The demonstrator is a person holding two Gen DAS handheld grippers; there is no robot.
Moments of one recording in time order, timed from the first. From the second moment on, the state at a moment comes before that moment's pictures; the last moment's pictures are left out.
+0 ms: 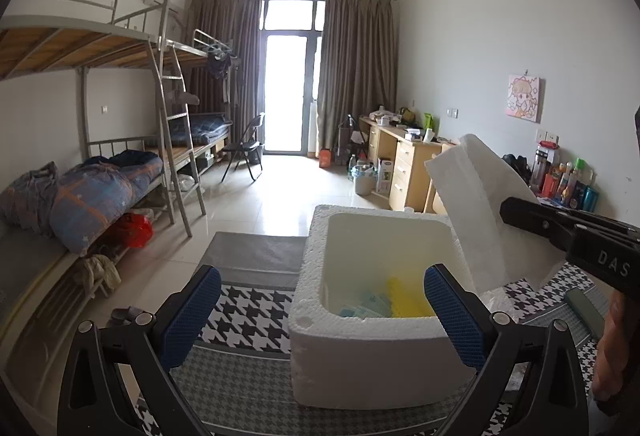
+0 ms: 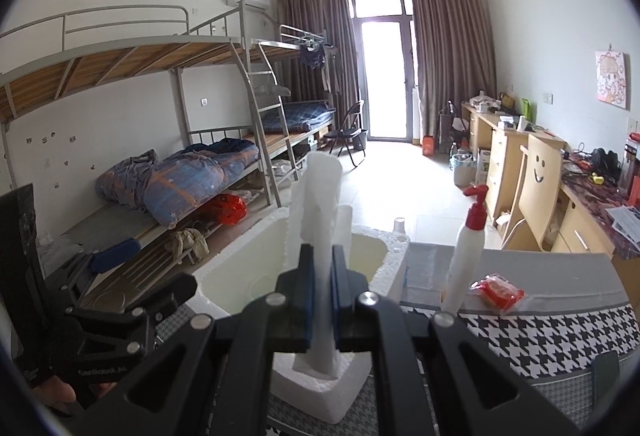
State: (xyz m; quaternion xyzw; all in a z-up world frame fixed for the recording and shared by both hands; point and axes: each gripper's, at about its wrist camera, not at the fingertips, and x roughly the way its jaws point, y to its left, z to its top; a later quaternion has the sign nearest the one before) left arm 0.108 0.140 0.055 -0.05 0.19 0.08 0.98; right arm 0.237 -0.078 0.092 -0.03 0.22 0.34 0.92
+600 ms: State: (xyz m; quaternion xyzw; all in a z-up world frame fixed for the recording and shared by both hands) left arm 0.098 0.155 0.051 -0.05 0.20 0.10 0.97; right arm 0.249 -0.060 0.085 -0.04 0.24 0.35 0.91
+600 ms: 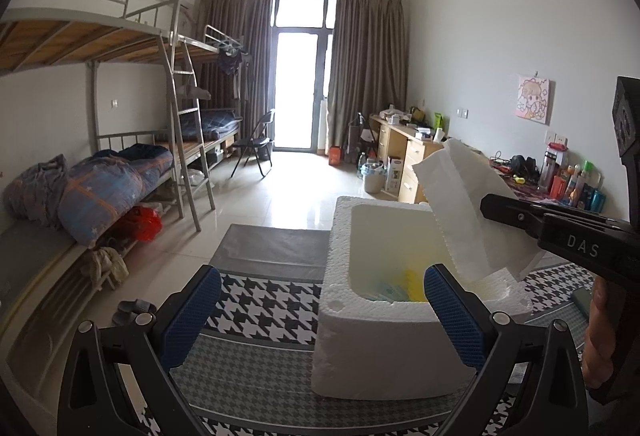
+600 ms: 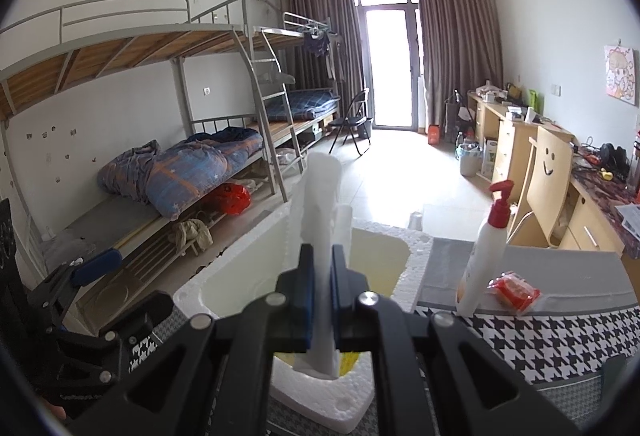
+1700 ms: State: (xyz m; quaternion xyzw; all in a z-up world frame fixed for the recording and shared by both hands) left arm 0.093 0.160 0.054 -0.06 0.19 0.10 0.97; right arm 0.257 -0.046 0.071 -0.06 0.27 0.34 0.90
